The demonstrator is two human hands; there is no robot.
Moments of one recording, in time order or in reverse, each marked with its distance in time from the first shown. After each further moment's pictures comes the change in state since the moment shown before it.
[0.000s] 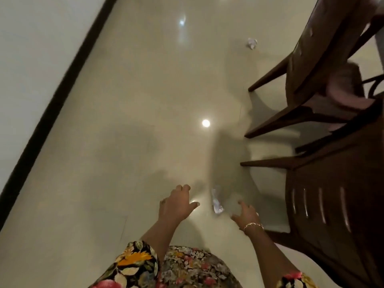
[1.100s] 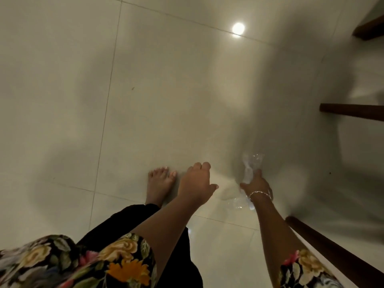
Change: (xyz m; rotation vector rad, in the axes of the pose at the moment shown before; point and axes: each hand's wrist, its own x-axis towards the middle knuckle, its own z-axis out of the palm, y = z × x) left_hand 0.317 -0.103 0.247 0.073 -0.275 -0.064; right_hand 0.422 0.053 0.255 0.007 -0.138 0.246
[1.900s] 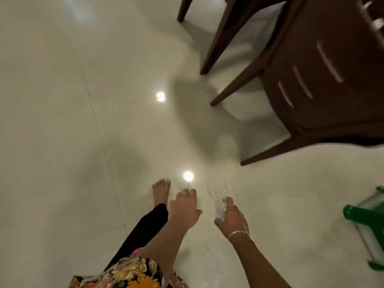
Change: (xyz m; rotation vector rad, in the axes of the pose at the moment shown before) left_hand -0.315 -0.006 -0.016 0.700 0.008 0.423; right_hand -0.412 0.092 0.062 0.460 0.214 -0.038
